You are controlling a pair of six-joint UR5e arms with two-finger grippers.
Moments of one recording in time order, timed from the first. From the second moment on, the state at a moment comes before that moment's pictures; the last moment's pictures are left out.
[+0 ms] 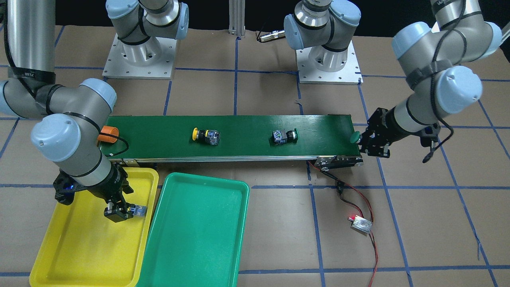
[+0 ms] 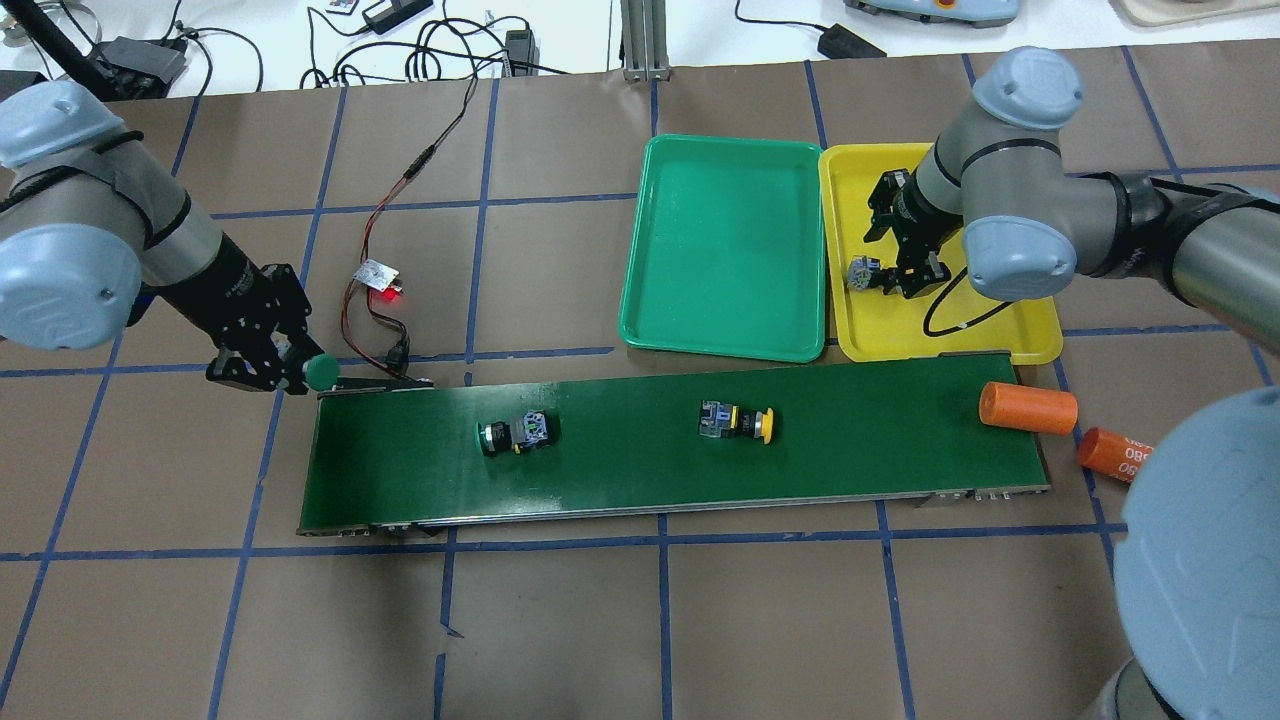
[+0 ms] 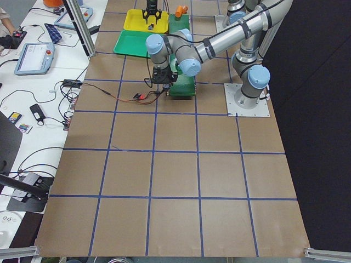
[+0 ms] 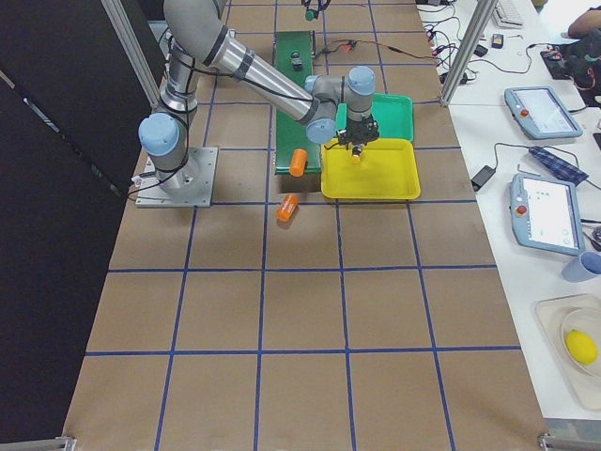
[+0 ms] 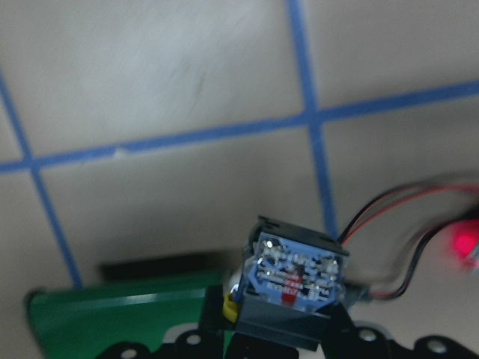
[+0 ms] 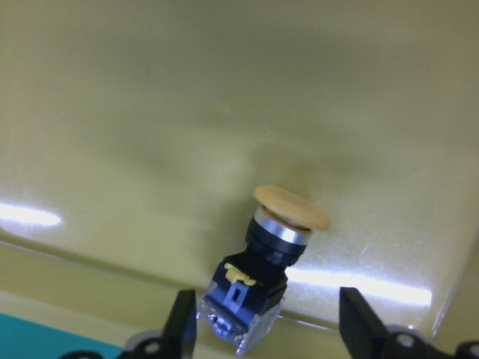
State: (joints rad) left arm -1.29 -1.67 -1.92 -1.34 1.50 -1.19; right arm 1.46 -1.16 1.80 -2.30 -1.44 1.25
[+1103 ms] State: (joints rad) left arm -1.47 -1.61 -2.13 -1.12 1.51 -1.53; right arm 1.59 -1.56 1.98 -1.91 -1.44 1.41
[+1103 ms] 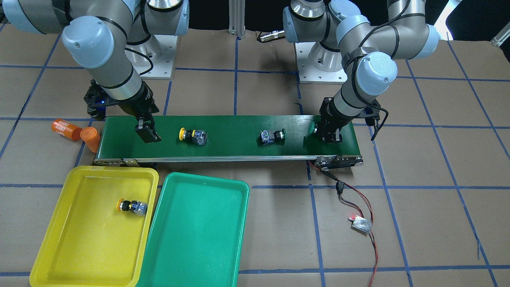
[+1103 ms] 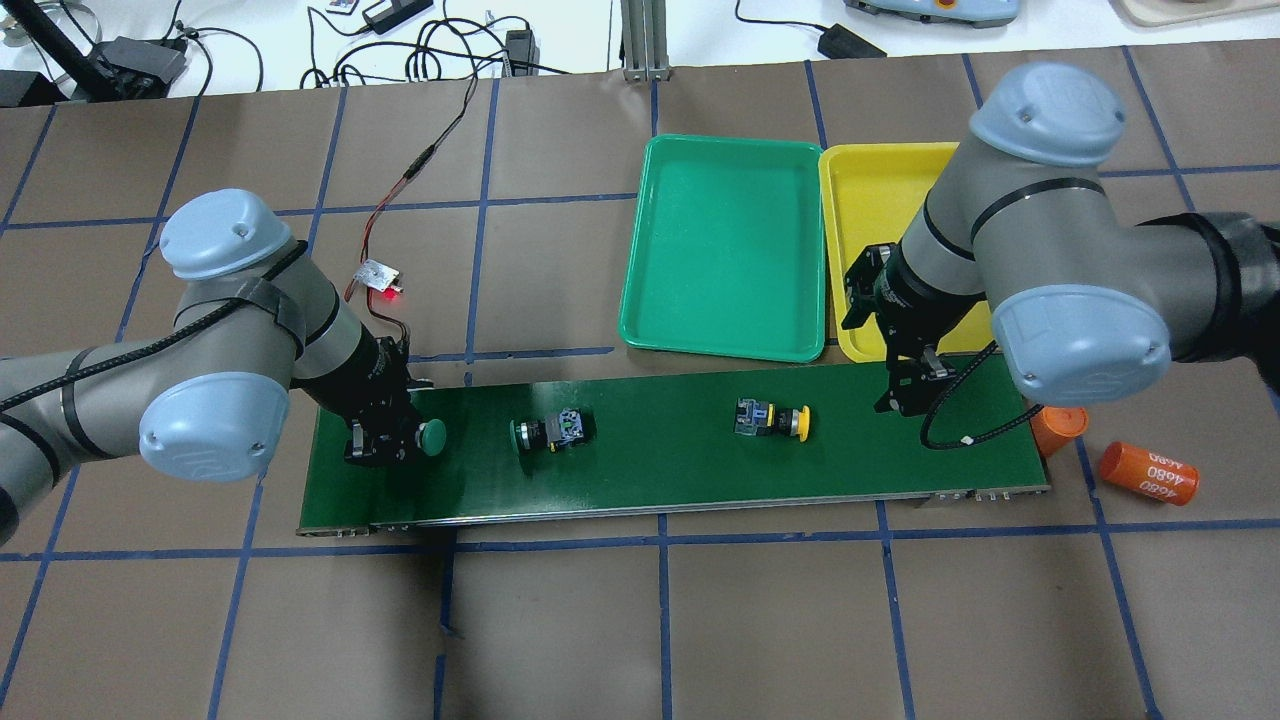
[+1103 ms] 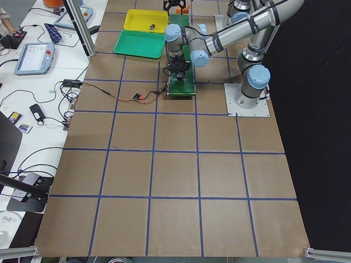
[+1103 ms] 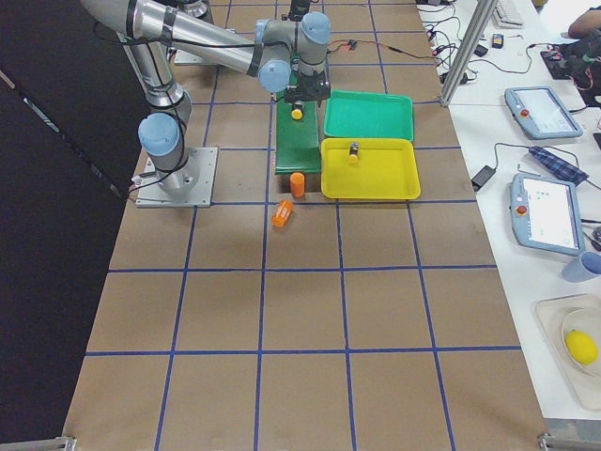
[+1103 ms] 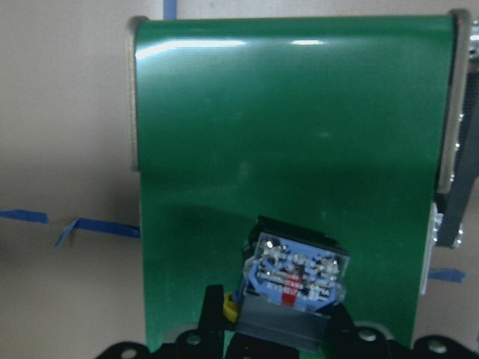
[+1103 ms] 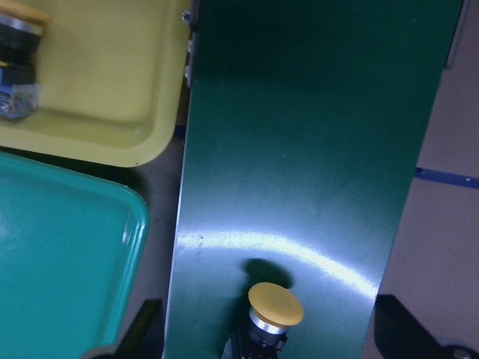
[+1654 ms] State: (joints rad) left arm -1.46 -1.57 -2.10 -1.07 1.51 -1.52; right arm 1.66 -1.50 1.99 -1.92 -1.44 1.48
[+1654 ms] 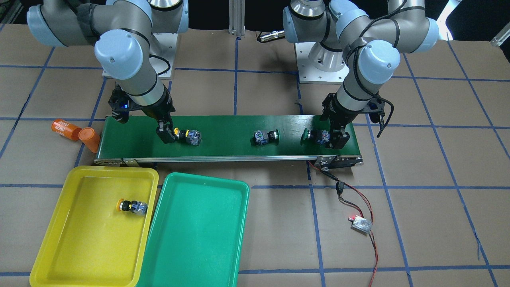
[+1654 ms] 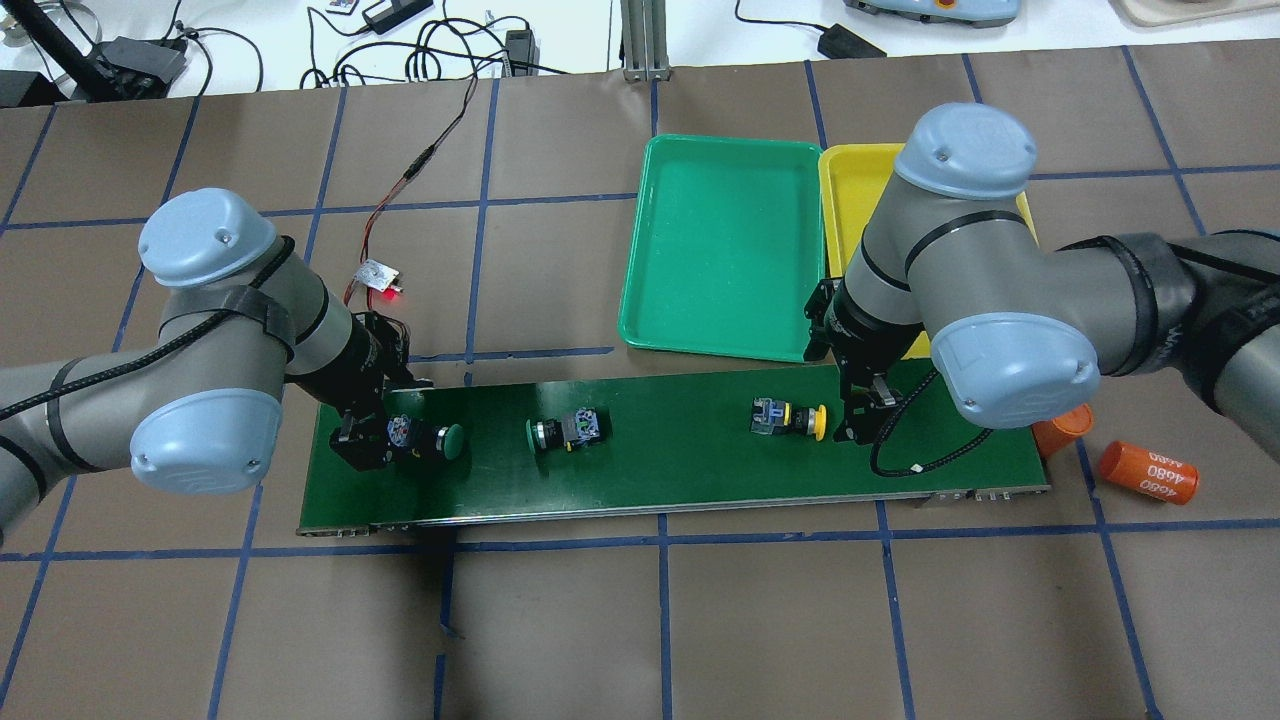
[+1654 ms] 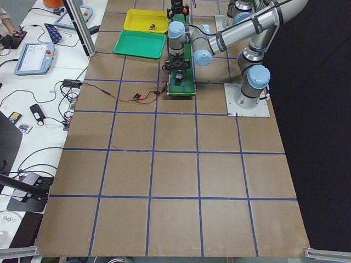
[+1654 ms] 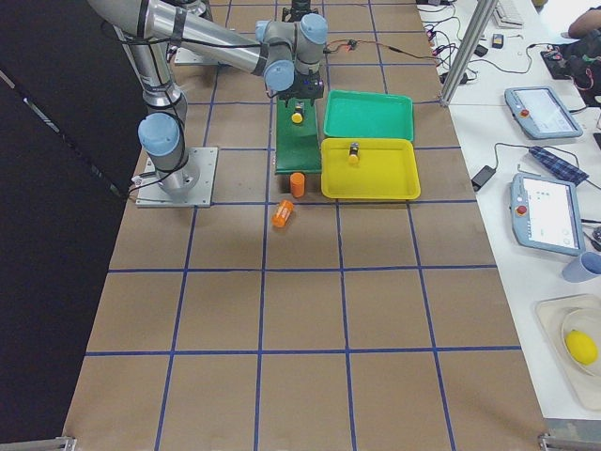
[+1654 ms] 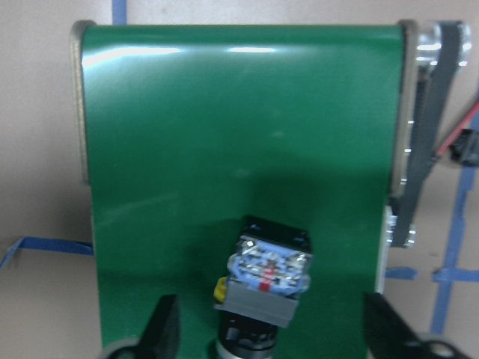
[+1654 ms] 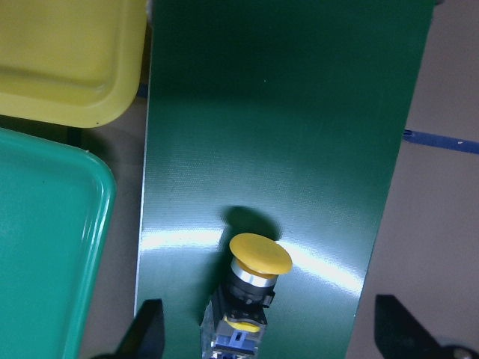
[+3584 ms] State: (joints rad) left arm -1.49 -1.55 -1.70 -1.42 1.47 -0.08; right arm 1.63 -1.41 1.96 -2.08 -1.53 1.46
